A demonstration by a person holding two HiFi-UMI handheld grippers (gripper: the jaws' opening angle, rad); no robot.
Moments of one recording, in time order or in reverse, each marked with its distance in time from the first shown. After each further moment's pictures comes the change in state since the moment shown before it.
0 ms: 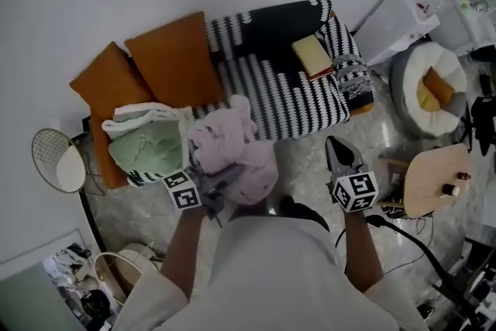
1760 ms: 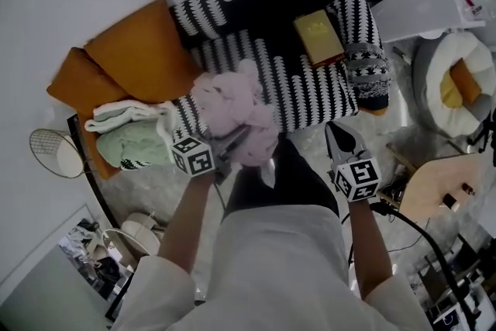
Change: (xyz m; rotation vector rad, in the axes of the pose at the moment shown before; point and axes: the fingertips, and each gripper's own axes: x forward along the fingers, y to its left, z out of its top) left arm 0.243 0.269 0.042 -0.071 0.143 0.303; right arm 0.211 -0.220 -0.046 0.085 0.225 0.135
